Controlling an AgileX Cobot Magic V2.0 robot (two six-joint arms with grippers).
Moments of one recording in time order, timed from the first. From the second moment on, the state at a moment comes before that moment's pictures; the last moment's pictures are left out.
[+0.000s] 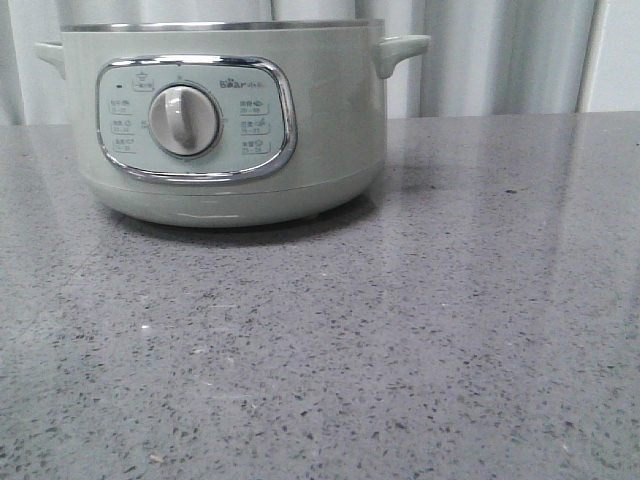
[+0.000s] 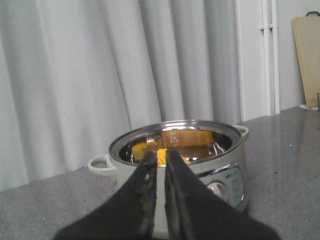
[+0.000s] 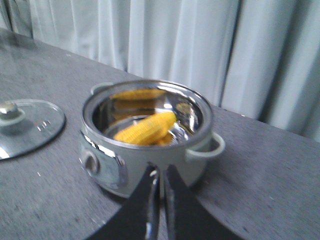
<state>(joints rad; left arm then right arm) -0.07 0.04 -0.42 -0.99 0.51 0.97 0.49 0.56 -0.85 0.10 0.51 -0.25</state>
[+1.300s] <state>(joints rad) -0.07 0.04 -0.26 -0.61 0.34 0.80 0.49 0.21 -0.73 0.05 0.57 -0.25</state>
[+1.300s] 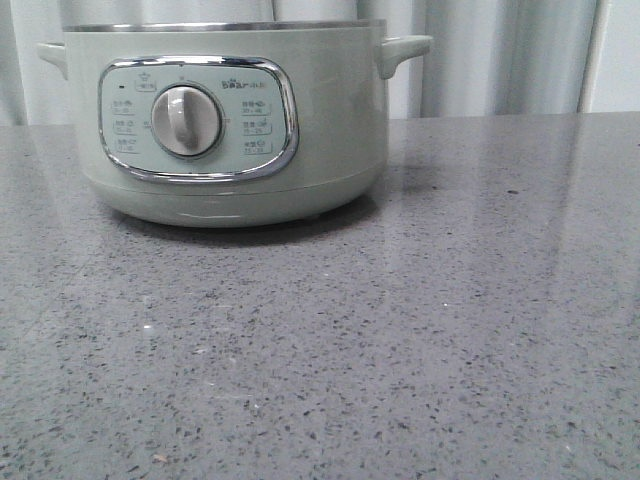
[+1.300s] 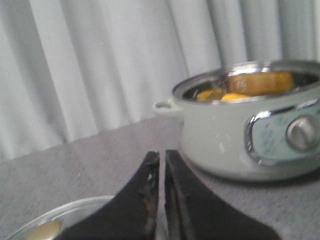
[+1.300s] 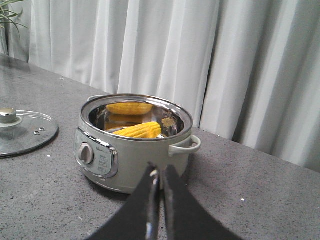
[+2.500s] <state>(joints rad) -0.07 0.00 0.00 0.01 0.33 0.12 0.49 0.21 -0.73 0.05 0.57 -0.25</state>
